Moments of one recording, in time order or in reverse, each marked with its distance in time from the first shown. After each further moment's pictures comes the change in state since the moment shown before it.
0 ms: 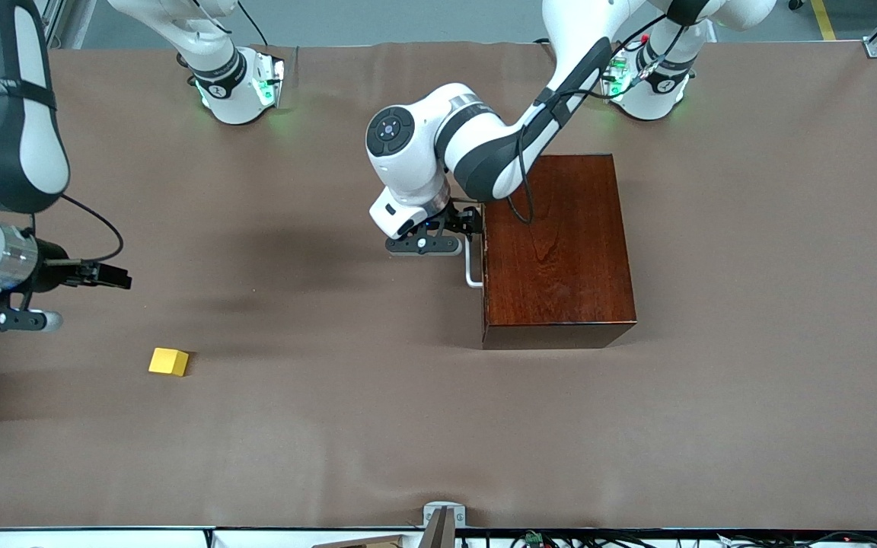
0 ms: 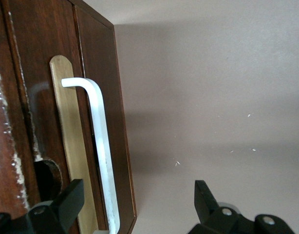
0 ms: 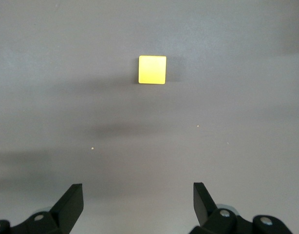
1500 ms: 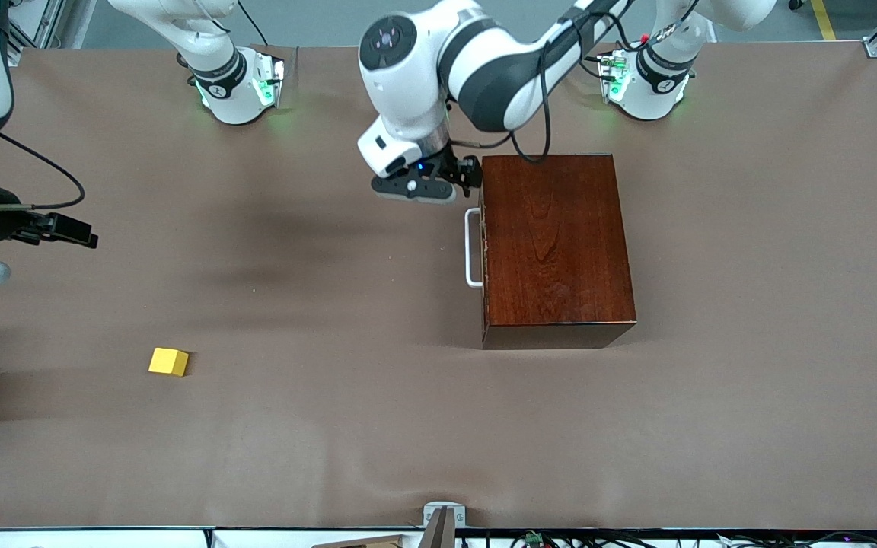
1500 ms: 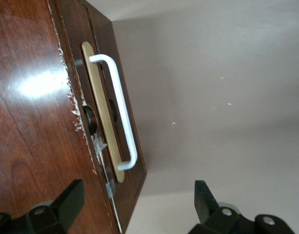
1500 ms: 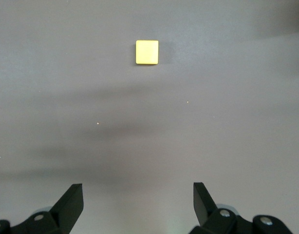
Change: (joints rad) left arm 0.001 -0.153 -0.038 -0.004 -0.040 -0.137 0.110; right arm -0.011 -0.158 -0.006 0.009 0.000 -0.162 0.000
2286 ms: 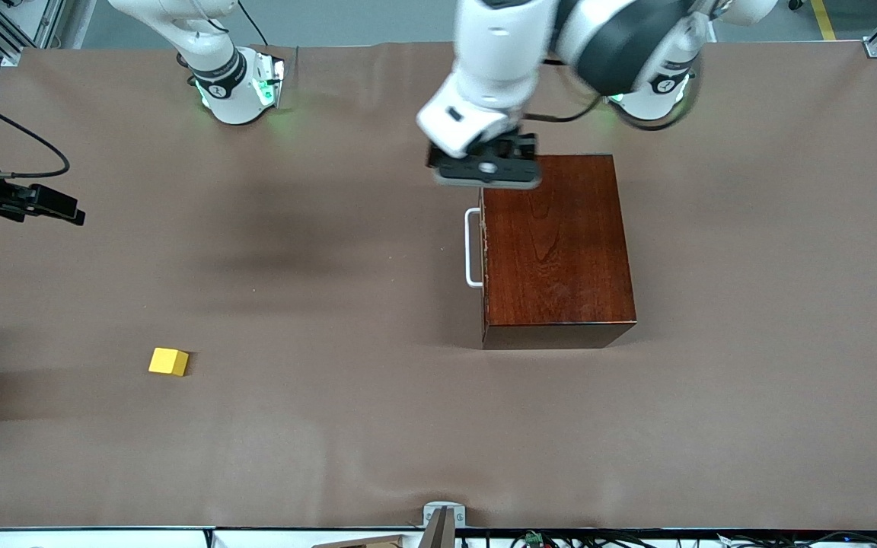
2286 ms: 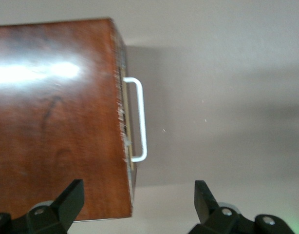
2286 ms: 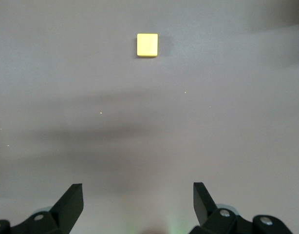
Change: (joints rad) left arm 0.150 -0.175 -0.054 -0.020 -0.127 0.003 0.009; right arm -0.001 -0.080 -0.001 0.006 0.000 -0.079 0.000
